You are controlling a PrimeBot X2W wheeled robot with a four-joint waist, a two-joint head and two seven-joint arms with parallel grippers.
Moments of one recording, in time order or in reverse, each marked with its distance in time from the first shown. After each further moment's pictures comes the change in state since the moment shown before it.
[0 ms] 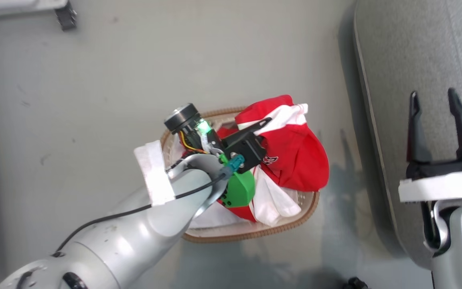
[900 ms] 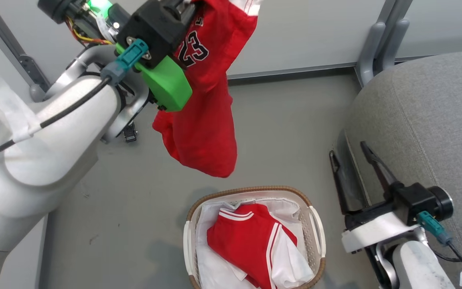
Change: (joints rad) left arm -0.223 0.382 0.214 -0.546 -0.097 0.059 0.235; right arm 0.115 -0.001 0.252 0.082 0.006 0.000 0.000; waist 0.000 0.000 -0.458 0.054
